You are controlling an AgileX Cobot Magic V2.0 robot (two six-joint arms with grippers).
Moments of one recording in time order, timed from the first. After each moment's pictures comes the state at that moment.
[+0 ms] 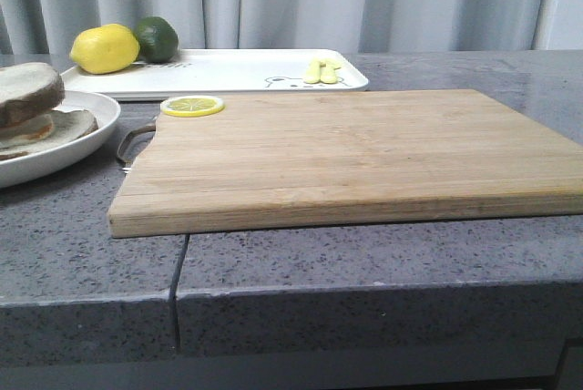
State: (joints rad) left arm 0.08 0.68 -0.67 -0.32 0.72 -0.20; right arm 0.77 0.37 -0.39 1.84 -0.51 -1.92
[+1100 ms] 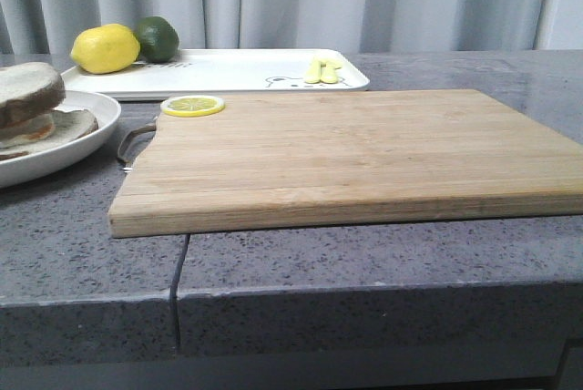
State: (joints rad) left arm 0.16 0.95 -0.63 -0.30 0.58 -0.42; right arm 0.77 0.37 -0.39 1.86 -0.51 -1.92
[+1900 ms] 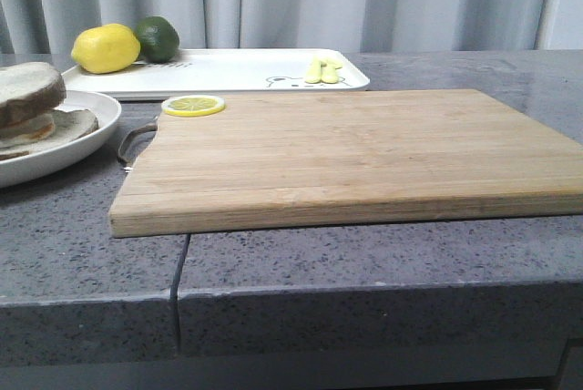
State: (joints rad) left arm 0.16 1.06 -0.63 -0.30 0.53 -0.42; right arm 0.77 0.37 -0.39 1.86 -0.49 -1.92
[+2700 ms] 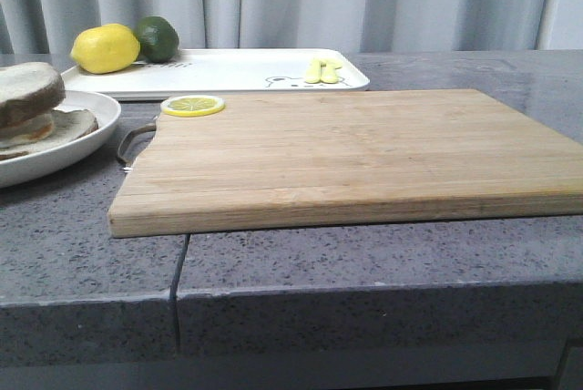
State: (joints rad) left arm 0.16 1.20 -0.63 -0.31 0.42 -0.42; right arm 0.77 0.37 -0.39 1.86 -0.49 -1.92
